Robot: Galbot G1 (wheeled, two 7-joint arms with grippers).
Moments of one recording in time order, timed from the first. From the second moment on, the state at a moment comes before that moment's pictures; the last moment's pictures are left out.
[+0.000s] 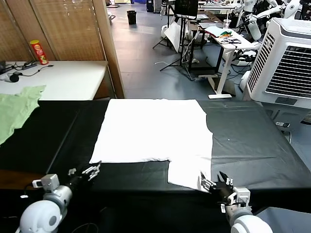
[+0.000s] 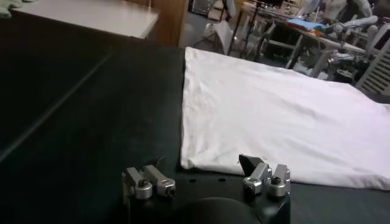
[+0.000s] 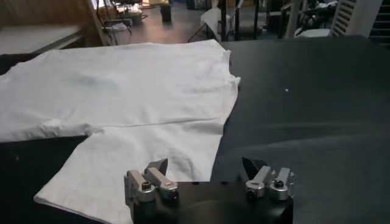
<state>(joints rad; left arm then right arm) 1.50 -1.02 -0.64 -1.99 -0.79 0.48 -0.14 -1.55 1.33 0.52 2.13 0.28 -0.55 0.10</state>
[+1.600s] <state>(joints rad) 1.70 -1.09 -0.69 -2.20 -0.70 0.36 -0.16 -1.65 1.31 0.58 2.27 0.29 -0.48 0.11</state>
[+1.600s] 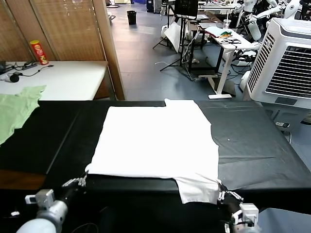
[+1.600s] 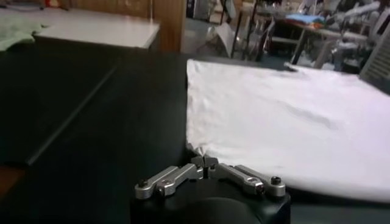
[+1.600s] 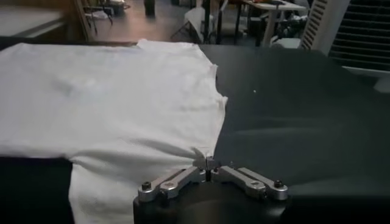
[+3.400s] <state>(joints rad) 1.16 -1.06 -0.48 -1.75 -0.53 0.33 -0.14 -1.24 1.20 0.48 1.91 0.32 -0.48 0.02</state>
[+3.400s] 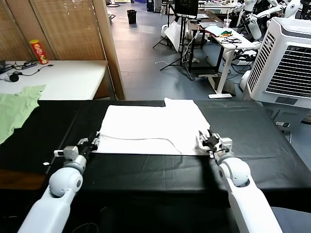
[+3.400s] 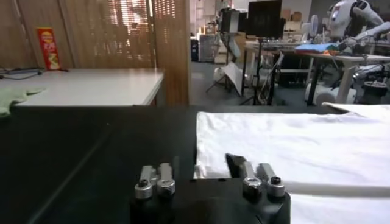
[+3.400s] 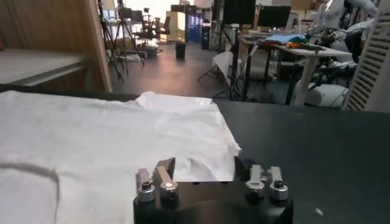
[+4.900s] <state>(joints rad) 1.63 -0.97 -0.64 -2.08 -0.53 0.42 -0.14 -1.61 1.20 0.58 2.17 0.34 -0.60 0.10</state>
